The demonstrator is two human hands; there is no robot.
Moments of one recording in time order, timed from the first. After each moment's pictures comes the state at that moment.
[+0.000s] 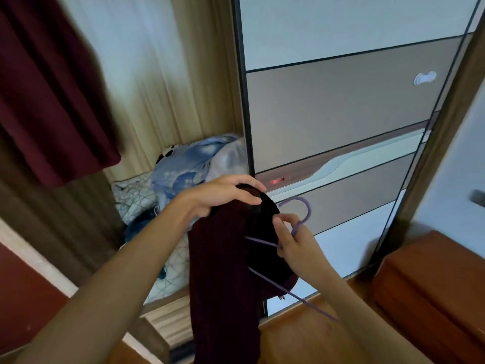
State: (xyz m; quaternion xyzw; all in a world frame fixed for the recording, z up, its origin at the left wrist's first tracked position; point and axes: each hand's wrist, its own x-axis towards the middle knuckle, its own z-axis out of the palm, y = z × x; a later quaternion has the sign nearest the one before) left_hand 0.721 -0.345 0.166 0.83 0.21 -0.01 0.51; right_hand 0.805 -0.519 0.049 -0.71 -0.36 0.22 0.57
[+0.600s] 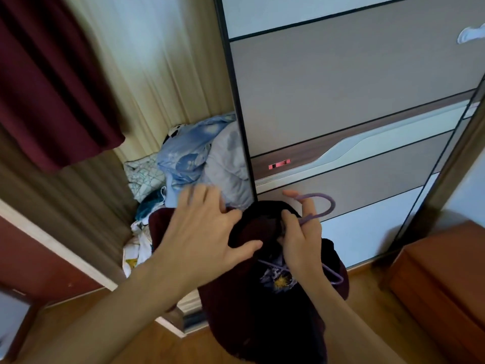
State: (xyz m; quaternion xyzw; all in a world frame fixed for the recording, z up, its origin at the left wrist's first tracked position) left_hand 0.693 -0.443 0.137 0.96 0.21 0.09 -0.14; right_hand 0.840 -0.529 0.033 -0.51 -0.26 0.21 0.79
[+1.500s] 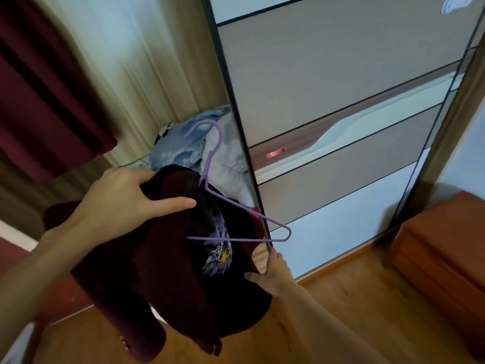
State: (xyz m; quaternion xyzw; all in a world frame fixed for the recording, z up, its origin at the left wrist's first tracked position) left_hand 0.632 -0.353 0.187 0.92 0.36 0.13 0.06; right_hand 0.804 -0.472 -0.148 -0.82 -0.31 0.36 0.32
